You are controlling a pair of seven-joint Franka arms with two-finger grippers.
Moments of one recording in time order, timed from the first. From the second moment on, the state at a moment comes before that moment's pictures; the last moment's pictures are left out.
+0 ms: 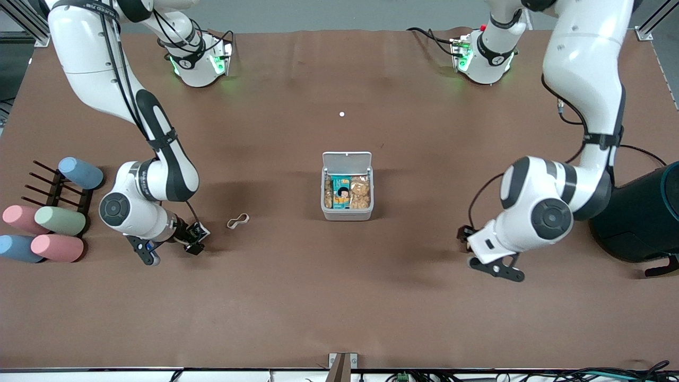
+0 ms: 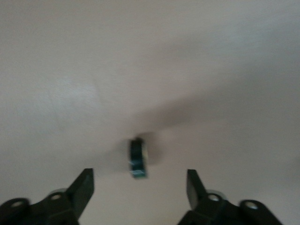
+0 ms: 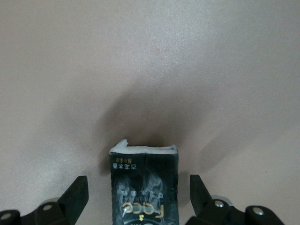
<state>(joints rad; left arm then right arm) -0.11 0.69 -0.12 -1.47 0.07 2.11 0.09 0.17 0.64 -0.09 -1.82 0.15 2.42 0.81</state>
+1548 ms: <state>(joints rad) -0.10 0.71 -0.13 -1.63 0.10 2.31 0.04 0.53 0.56 -0.09 -1.39 0.17 1.95 1.70</state>
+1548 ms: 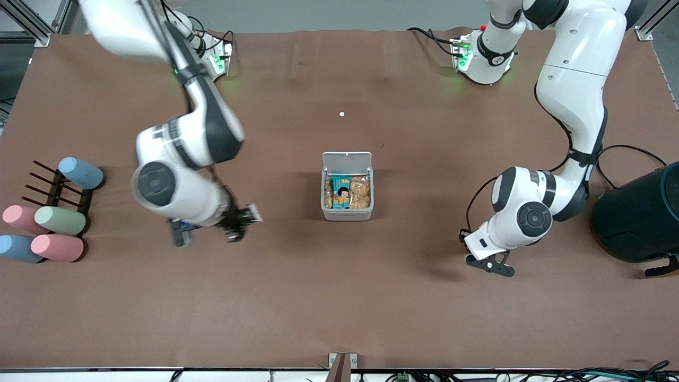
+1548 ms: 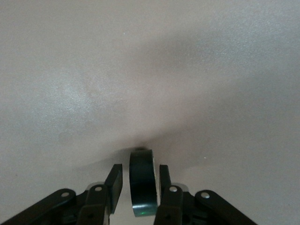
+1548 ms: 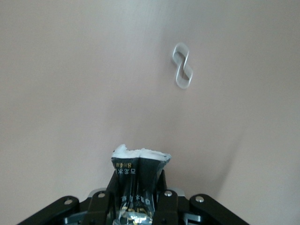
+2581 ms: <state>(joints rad) -0.11 0.63 -0.20 -1.62 0.08 2.23 -0.08 0.80 0.68 -0.09 -1.38 0.18 2.15 1.98</state>
